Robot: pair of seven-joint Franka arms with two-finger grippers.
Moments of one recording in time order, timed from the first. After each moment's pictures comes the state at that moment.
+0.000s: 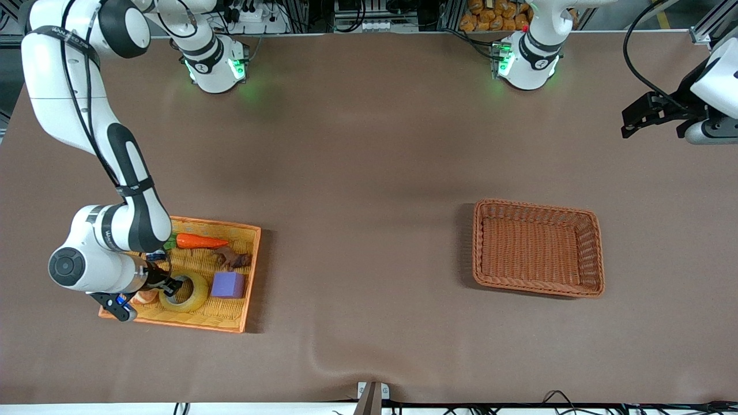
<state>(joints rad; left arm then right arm) -0.02 -0.05 -0.07 -1.57 0.02 1.49 -0.07 -0.06 0.82 0.03 -1.42 -0.02 2.16 0.59</state>
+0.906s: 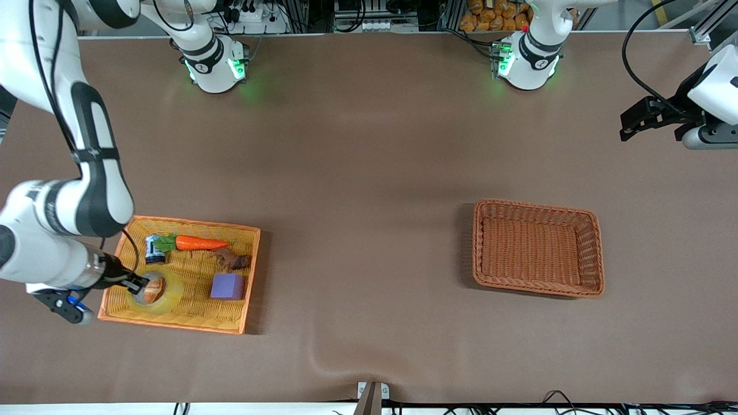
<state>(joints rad) -0.02 -0.04 -0.07 -1.57 0.02 1.49 -0.07 -0.06 0.61 0.04 -1.36 -0.02 1.95 0.49</state>
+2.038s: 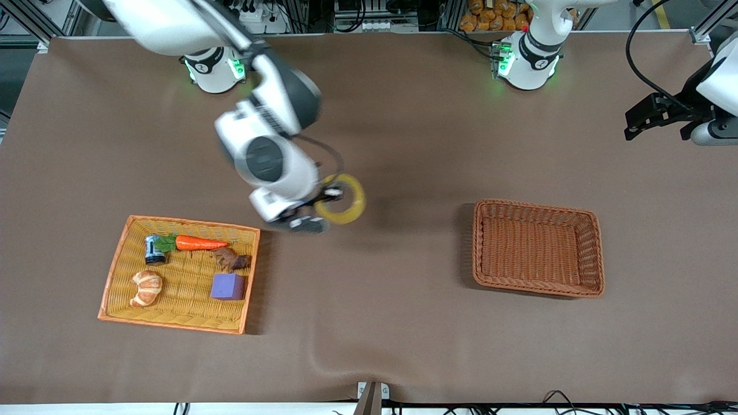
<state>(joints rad) -0.02 -0.04 -0.07 -1.54 0.02 1.49 -0.07 0.39 0.62 0.40 -1.41 -0.02 1.88 0.91</state>
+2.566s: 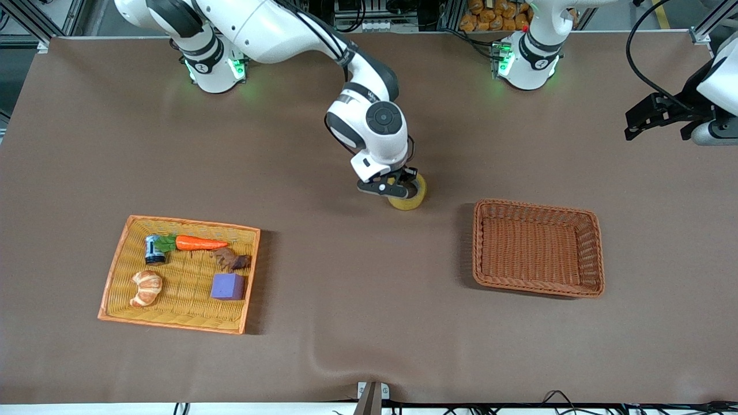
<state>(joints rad) -0.02 -0.04 -0.07 -1.54 0.02 1.49 -0.07 0.70 0.77 0.24 -1.42 -0.09 2.21 1.19</state>
